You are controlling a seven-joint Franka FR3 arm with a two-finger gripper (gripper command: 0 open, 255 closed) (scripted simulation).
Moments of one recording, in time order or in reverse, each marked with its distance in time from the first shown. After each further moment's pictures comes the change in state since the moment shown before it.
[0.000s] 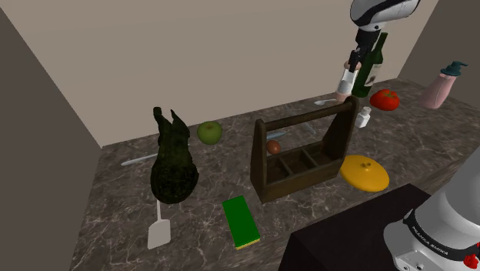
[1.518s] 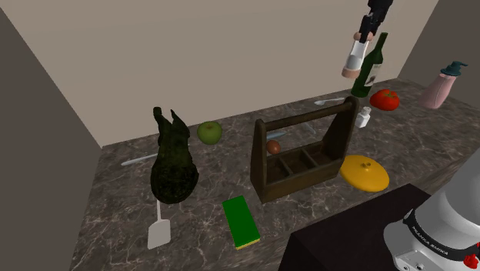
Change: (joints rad) arm 0.001 -0.026 -0.002 0.275 -0.004 -0.298 -0.020
